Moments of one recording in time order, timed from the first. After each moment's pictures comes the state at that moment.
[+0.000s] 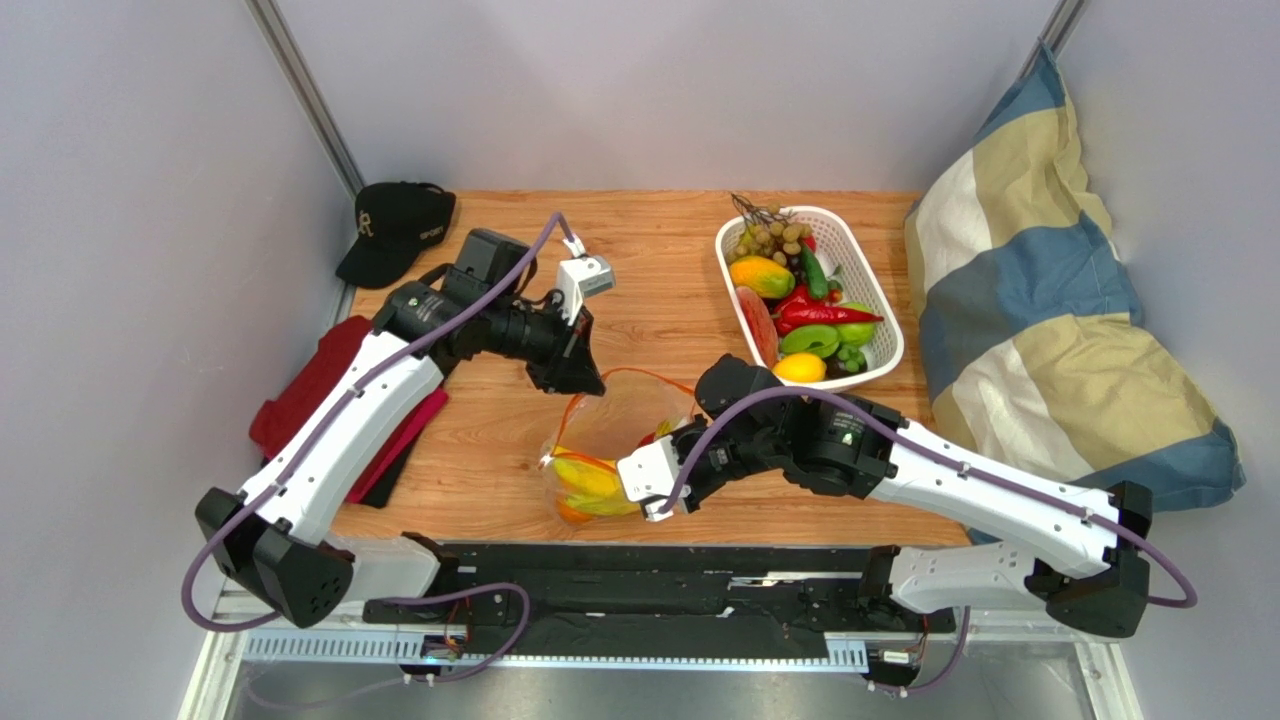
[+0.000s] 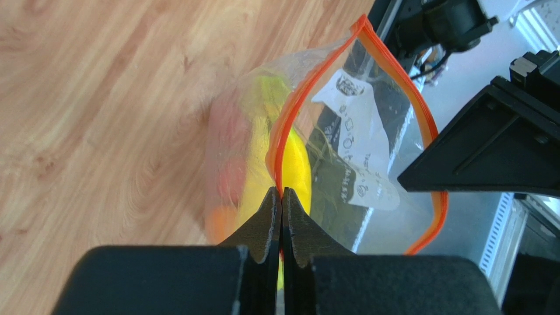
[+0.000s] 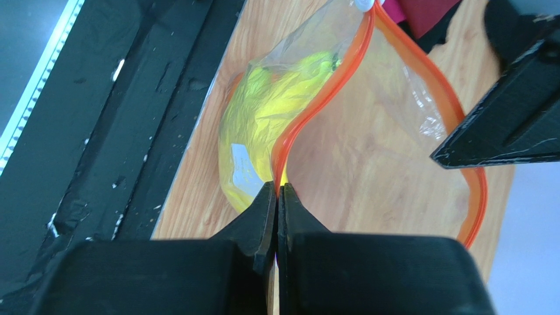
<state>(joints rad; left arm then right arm) -0.51 1.28 1.39 -0.96 0.71 0.12 1.17 1.15 1.21 -0.71 -0.32 -0.82</state>
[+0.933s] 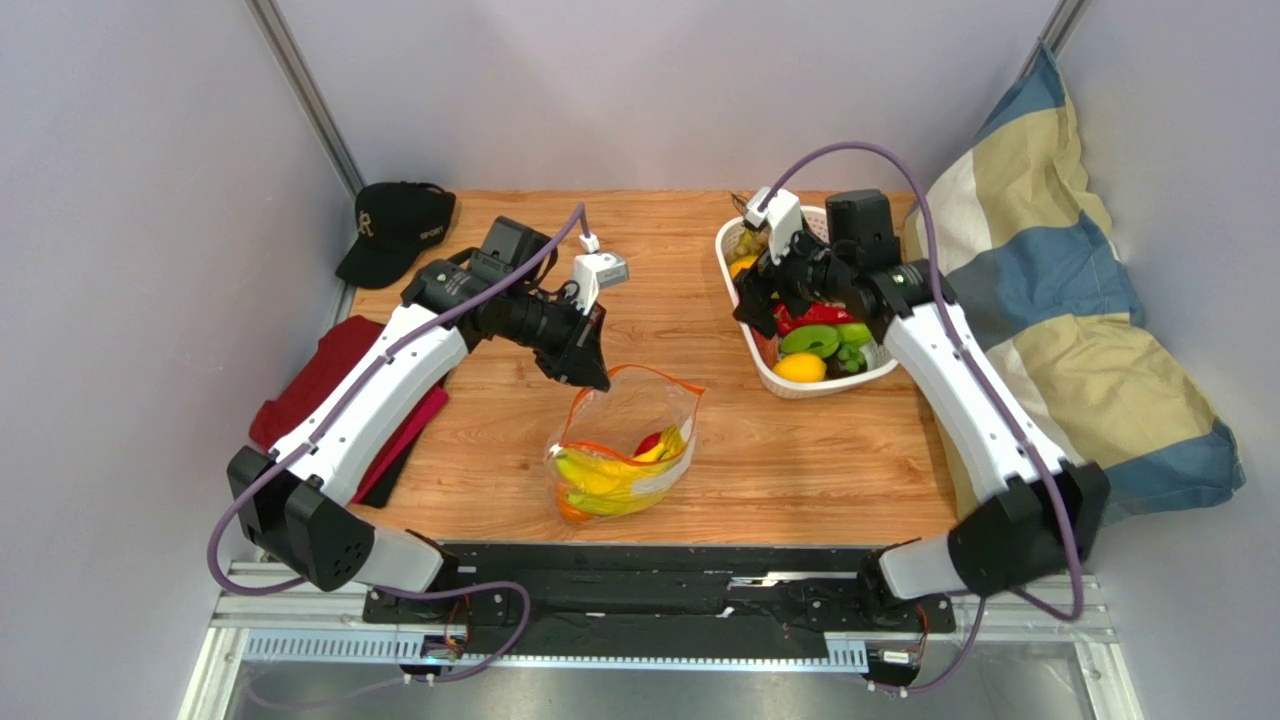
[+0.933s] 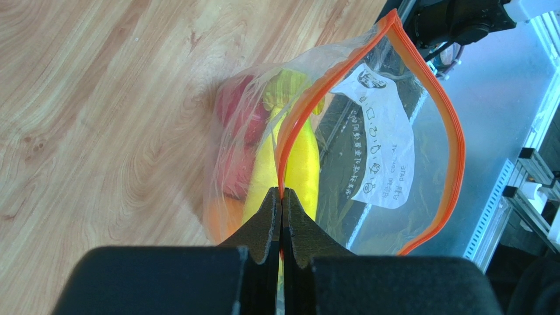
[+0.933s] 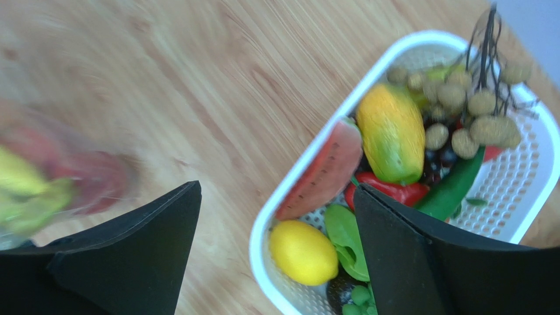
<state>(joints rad) -0.51 1.41 1.46 -1.03 0.68 0.12 0.33 1.38 1.40 -0.66 -0.44 -0.44</state>
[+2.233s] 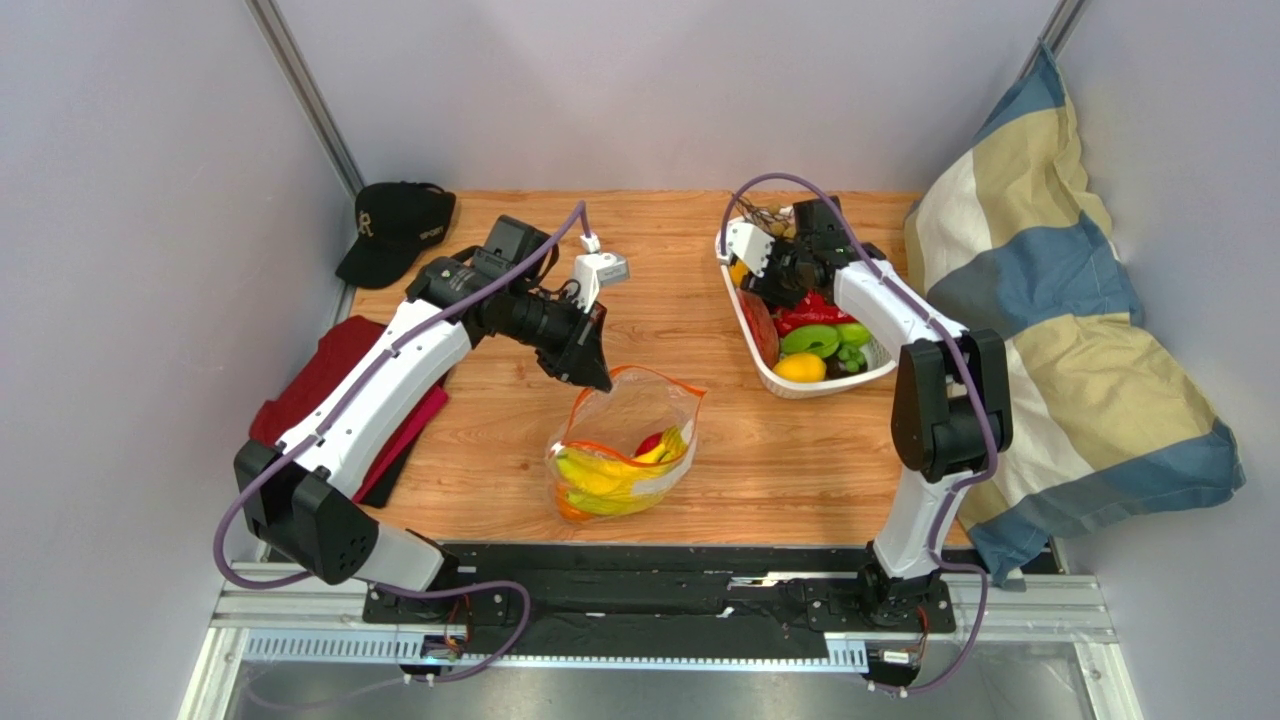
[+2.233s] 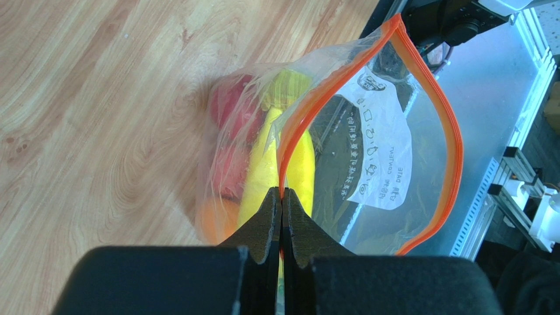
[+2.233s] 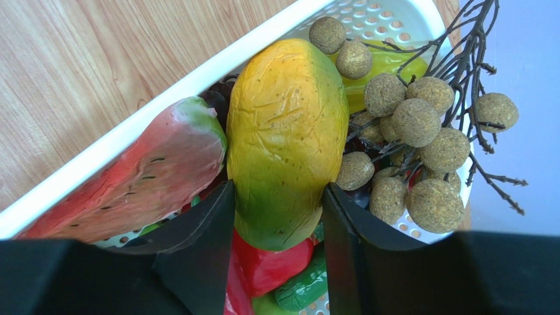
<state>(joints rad) -0.50 1.44 1.46 -1.03 0.71 0.11 0.21 1.86 1.45 -0.42 -0.27 -1.03</state>
